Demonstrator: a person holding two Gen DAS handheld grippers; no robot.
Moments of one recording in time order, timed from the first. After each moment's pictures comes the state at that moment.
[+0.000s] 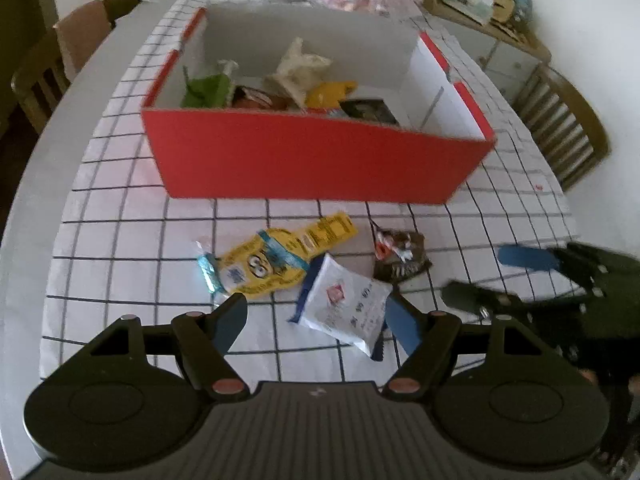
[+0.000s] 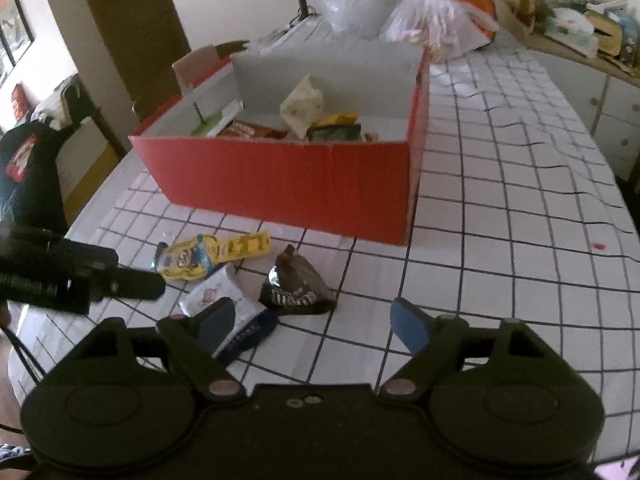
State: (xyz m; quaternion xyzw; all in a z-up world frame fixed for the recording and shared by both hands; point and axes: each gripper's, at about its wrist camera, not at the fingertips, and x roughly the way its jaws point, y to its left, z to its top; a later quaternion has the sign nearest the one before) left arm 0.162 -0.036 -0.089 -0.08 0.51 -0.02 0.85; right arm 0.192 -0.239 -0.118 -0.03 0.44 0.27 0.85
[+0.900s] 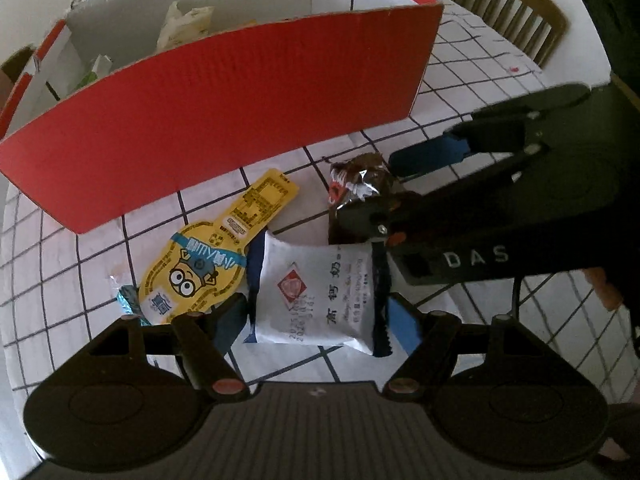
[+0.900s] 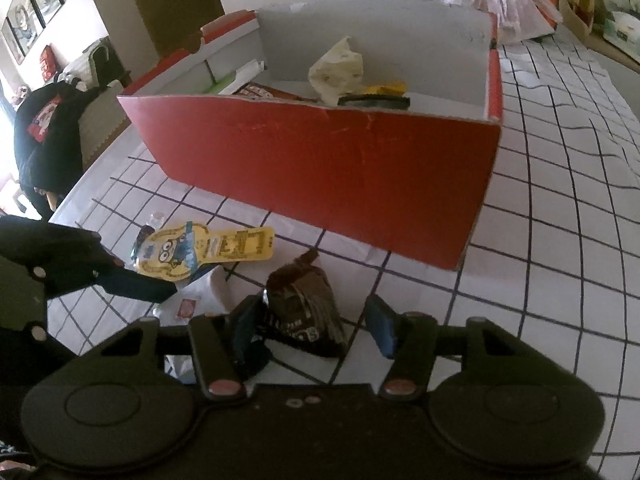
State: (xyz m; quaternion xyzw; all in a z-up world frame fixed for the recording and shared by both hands) left arm 0.190 -0.078 -0.147 0.08 0.54 -0.12 0.83; right arm 0.236 -0.208 -0.159 -0.07 0.45 0.33 0.83
